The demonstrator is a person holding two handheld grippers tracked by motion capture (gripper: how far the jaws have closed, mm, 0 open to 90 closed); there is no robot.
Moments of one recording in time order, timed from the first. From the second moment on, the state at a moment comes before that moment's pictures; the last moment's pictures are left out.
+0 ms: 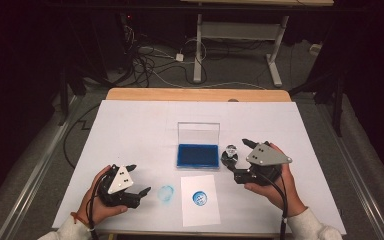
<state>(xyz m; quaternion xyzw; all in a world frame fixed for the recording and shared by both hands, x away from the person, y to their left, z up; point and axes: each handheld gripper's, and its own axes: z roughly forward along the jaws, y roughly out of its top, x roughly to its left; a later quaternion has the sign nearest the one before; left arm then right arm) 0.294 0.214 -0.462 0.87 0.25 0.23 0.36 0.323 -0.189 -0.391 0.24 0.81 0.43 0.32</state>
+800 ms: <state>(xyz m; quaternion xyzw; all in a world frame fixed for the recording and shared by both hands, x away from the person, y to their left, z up) 0.294 0.213 -0.463 0.87 0.25 0.22 0.35 0.298 -0.208 -0.399 0.22 0.79 0.46 0.34</state>
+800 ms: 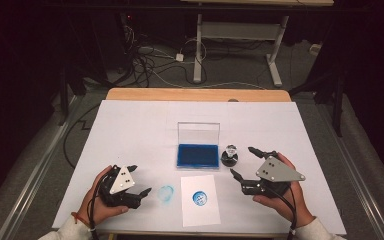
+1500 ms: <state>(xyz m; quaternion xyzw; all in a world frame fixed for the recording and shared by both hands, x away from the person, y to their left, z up) 0.294 0.212 -0.462 0.87 0.25 0.23 0.35 0.290 -0.230 -0.411 0.24 0.79 0.45 0.34</state>
